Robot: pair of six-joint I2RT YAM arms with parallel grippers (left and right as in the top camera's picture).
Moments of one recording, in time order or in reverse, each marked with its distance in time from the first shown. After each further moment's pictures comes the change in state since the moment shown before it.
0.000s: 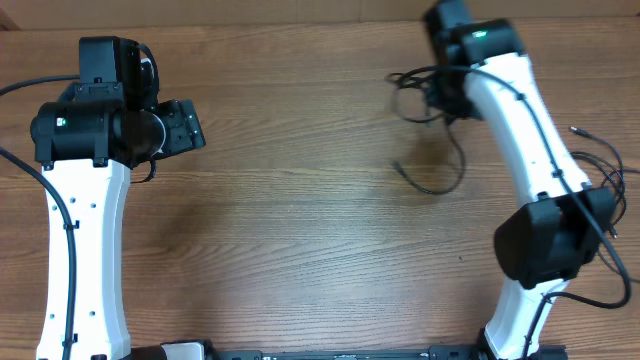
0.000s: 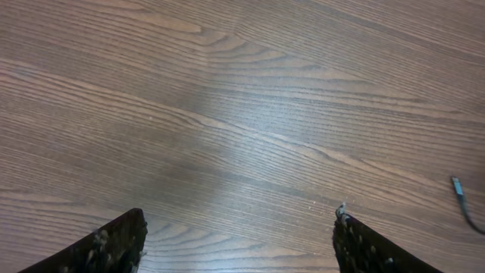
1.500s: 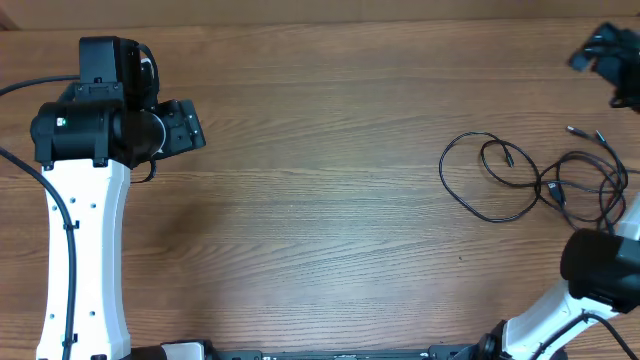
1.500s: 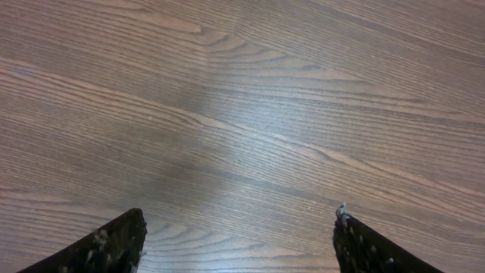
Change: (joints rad) left arm 0.000 0.000 0.000 0.000 0.000 -0.002; right arm -0.520 -0.093 0.309 -0.145 -0.489 -0.460
